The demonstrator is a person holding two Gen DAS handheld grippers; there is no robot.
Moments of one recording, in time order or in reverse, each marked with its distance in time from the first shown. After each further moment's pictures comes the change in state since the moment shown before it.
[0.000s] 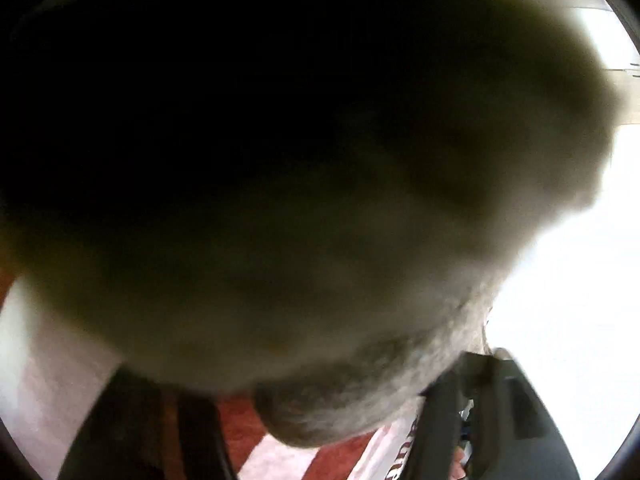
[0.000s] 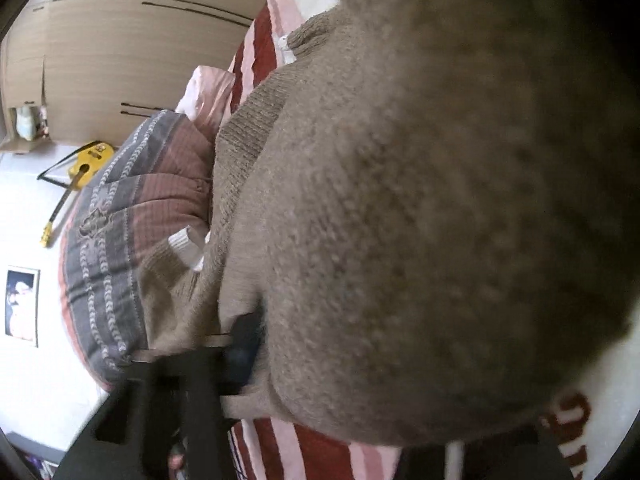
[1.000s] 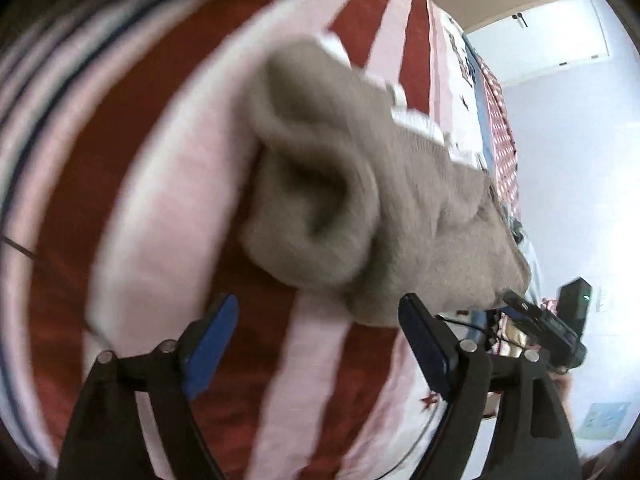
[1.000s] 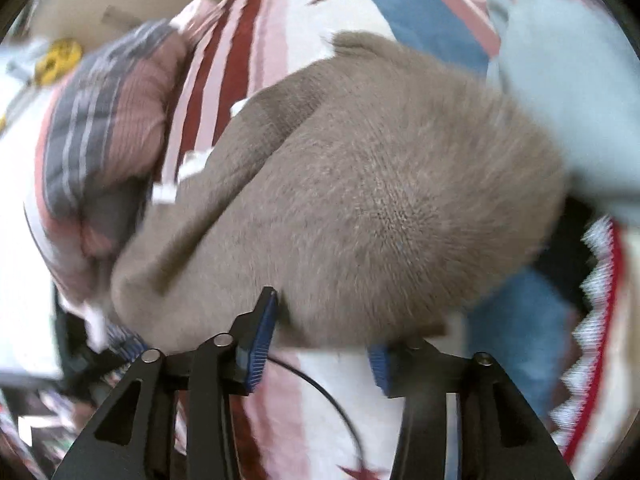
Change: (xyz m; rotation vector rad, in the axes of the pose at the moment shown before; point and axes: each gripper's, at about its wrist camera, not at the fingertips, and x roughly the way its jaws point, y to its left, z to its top) left arm -0.144 0.001 -0.149 0.321 0.244 0.195; right arm -0.152 0.017 -0.140 -0.274 0.170 -0.386
